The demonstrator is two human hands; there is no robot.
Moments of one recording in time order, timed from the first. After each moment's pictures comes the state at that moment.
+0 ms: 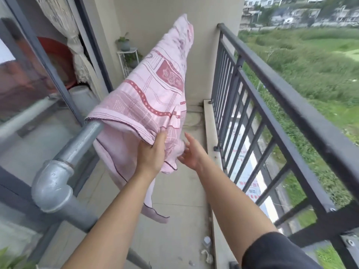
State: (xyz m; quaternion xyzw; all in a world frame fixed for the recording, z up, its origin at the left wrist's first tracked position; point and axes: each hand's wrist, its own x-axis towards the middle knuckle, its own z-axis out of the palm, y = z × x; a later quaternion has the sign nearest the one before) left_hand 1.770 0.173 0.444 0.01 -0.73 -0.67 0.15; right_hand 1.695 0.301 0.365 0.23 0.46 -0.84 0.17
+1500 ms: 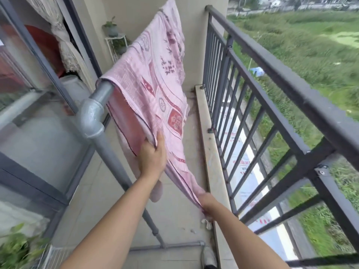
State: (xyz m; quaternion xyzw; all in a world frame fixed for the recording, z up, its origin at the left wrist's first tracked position) left_hand 1.857 0.132 0.384 0.04 -0.84 -0.51 0.18; right_hand 1.921 0.286 0.217 0.29 0.80 -0.44 0.29
